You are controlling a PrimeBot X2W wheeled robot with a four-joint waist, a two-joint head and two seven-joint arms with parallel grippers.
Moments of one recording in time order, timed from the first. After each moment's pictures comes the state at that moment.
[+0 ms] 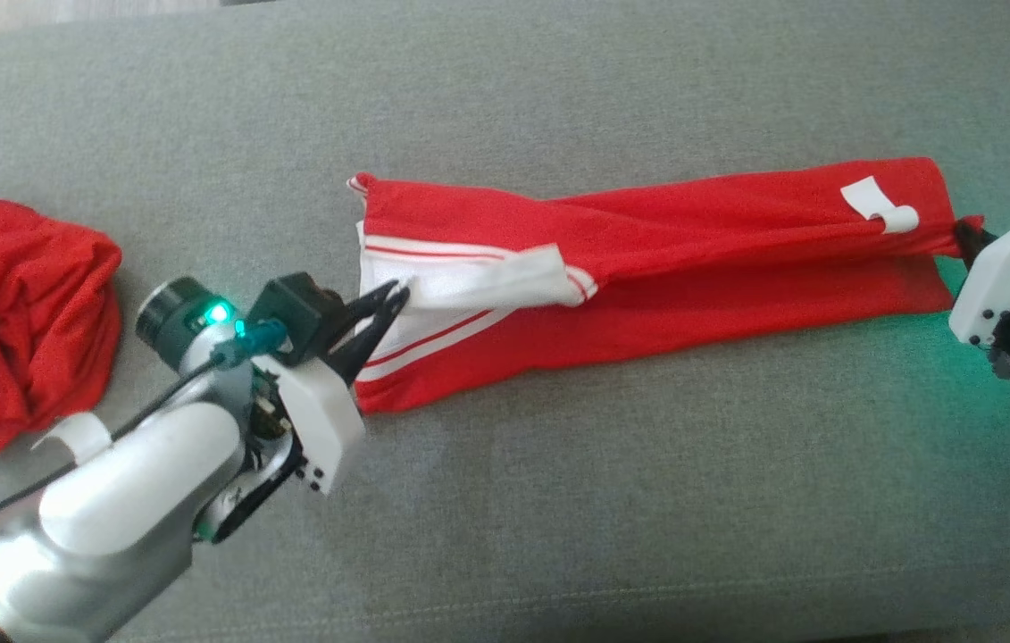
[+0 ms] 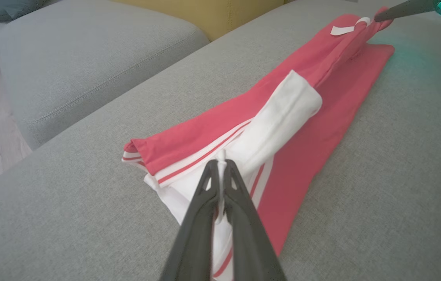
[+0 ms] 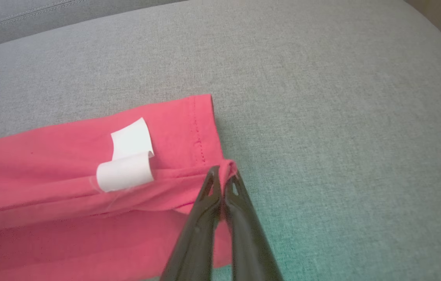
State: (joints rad) left arm -0.75 0.59 -1.20 0.20 -0.70 0.11 -0.09; right arm -0.72 -0.40 0.22 0.96 0.49 0.12 0.27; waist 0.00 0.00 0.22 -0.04
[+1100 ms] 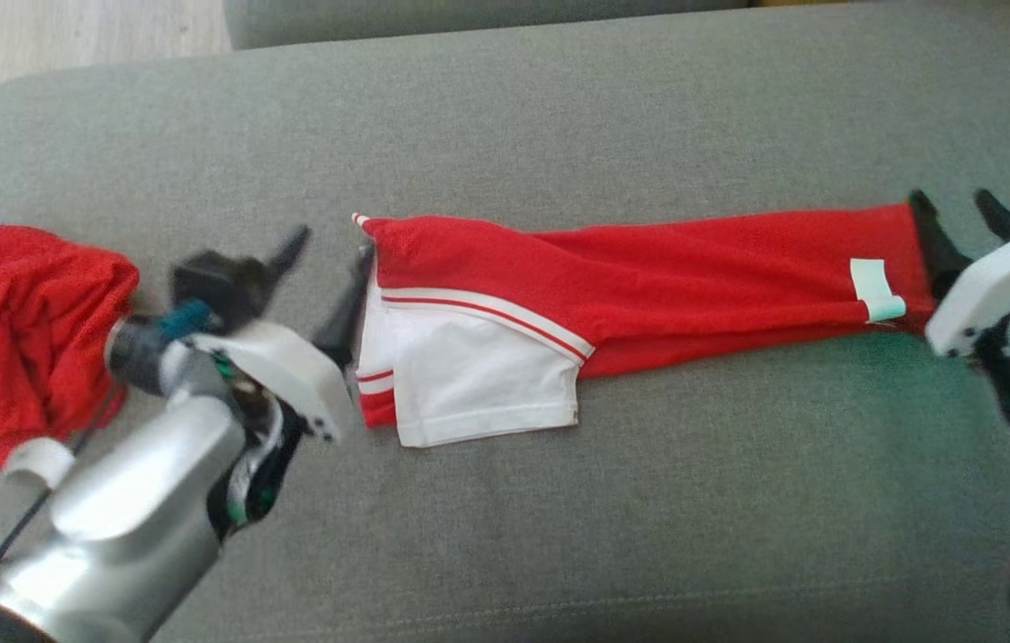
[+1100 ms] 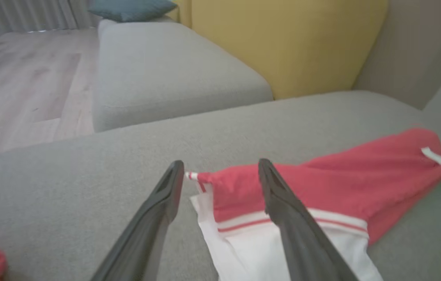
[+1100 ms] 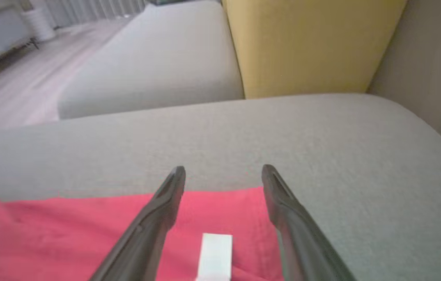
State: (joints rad) left arm -0.64 0.48 -1.02 0.31 -0.86 0.24 -0.24; right arm -0.54 -0.37 0.12 0.61 0.44 0.12 0.23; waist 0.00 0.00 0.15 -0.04
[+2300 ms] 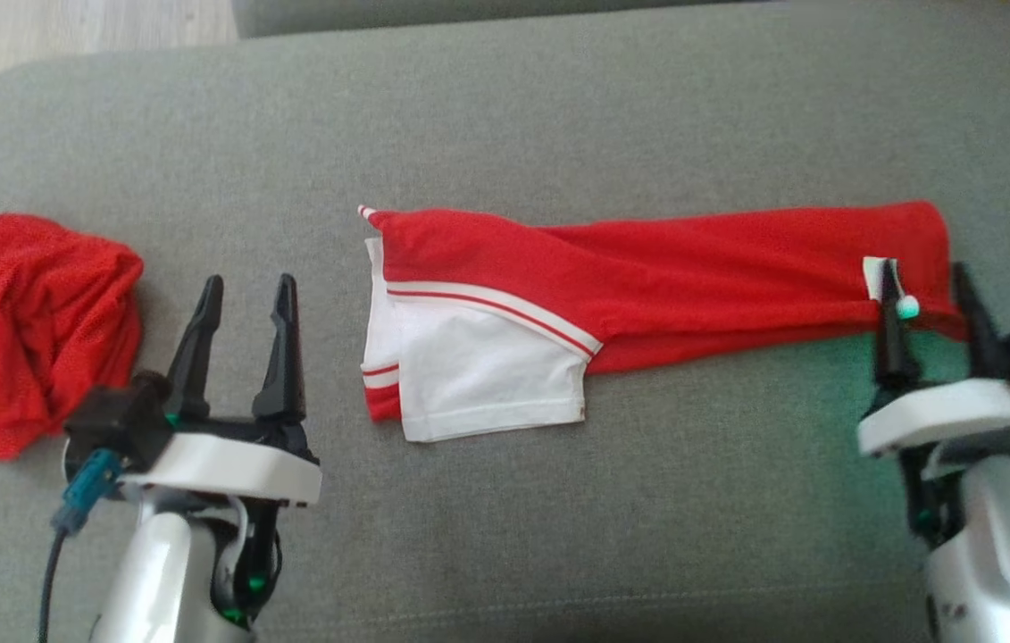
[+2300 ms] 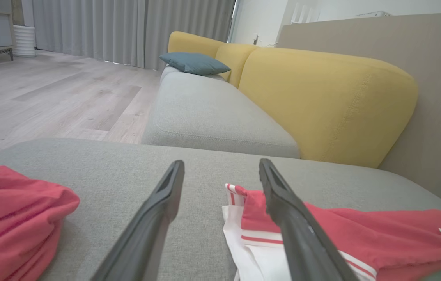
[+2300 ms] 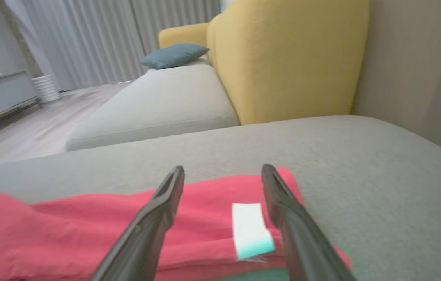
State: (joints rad) left arm -0.14 0.05 -0.14 0.13 -0.27 -0.05 -0.25; right arm -0.28 -0.10 -0.08 0.47 0.16 0.12 -0.23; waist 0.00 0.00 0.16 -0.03
